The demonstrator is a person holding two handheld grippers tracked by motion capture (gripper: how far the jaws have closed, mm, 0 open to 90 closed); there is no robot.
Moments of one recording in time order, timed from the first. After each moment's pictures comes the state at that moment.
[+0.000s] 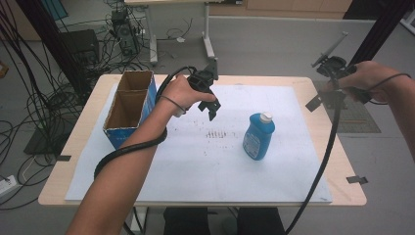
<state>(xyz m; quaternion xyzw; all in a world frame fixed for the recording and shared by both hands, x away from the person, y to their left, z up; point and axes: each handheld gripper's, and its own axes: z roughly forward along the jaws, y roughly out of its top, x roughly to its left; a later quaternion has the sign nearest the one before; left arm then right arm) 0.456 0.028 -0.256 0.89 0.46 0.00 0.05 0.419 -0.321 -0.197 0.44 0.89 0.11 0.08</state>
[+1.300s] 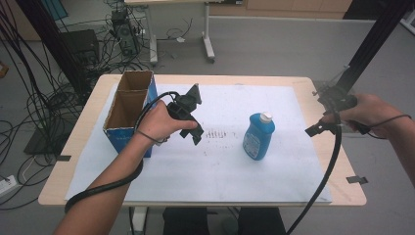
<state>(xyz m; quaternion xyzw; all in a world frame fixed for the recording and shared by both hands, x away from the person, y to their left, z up) 0.400 0.069 -0.288 0.89 0.46 -0.02 0.06 0.371 -0.325 -0.248 0.42 0.89 0.13 0.09</state>
